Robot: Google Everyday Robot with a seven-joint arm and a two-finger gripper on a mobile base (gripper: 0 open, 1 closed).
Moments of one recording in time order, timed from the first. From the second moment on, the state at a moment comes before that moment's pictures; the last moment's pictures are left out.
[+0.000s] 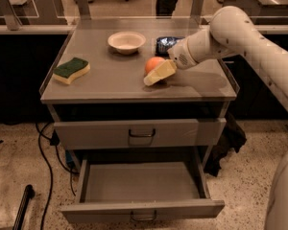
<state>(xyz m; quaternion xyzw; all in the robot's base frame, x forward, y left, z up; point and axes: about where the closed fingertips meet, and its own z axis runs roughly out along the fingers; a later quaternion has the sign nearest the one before) 0.728 -0.068 0.842 -0.46 0.77 0.21 0.38</state>
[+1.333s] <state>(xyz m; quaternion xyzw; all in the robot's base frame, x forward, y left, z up) 0.728 -0.068 0.842 -0.46 0.77 0.21 0.38</state>
